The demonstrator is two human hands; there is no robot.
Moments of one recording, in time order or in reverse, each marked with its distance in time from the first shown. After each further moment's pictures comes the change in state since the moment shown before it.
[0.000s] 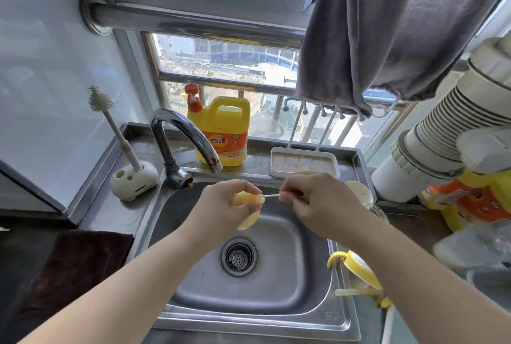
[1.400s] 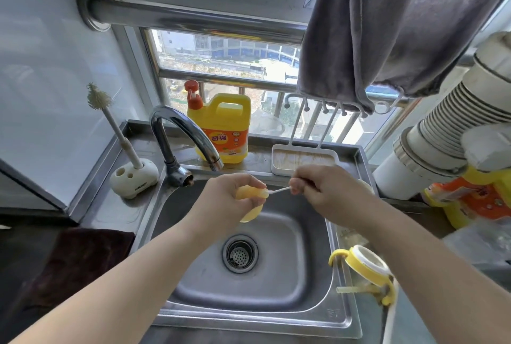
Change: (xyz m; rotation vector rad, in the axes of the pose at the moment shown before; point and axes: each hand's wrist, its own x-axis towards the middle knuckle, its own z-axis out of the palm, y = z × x) left_hand 0.006 0.012 0.000 0.039 -0.018 0.009; right_hand 0.007 0.008 -0.007 0.059 -0.063 0.039
